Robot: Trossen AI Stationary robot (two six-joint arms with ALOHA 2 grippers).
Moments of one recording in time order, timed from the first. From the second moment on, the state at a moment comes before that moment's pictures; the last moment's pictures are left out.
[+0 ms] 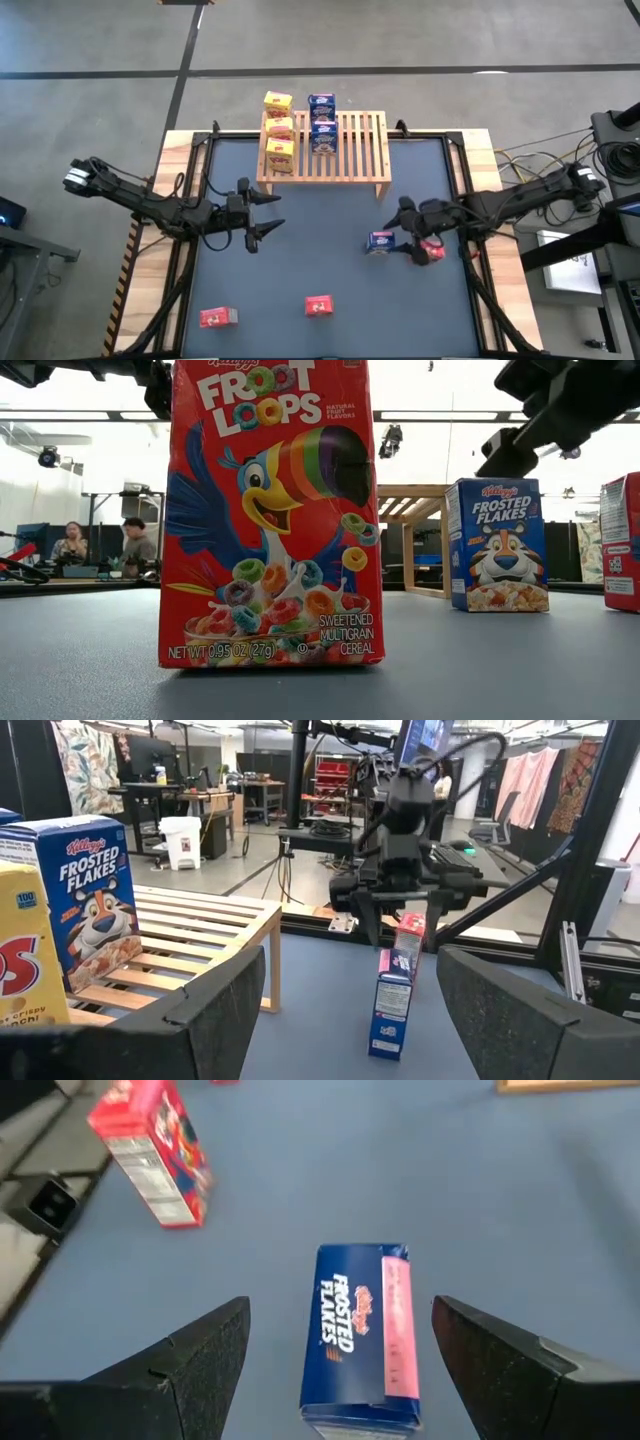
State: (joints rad) left arm -0.31 0.91 0.47 0.46 -0.52 -0.07; right arm 0.20 0.88 0.50 -0.19 -0.01 0.17
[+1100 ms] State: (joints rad) left arm -0.31 0.99 0.47 0.49 -0.54 -0.07; right arm 0.24 1.00 0.51 -0.19 0.10 0.16
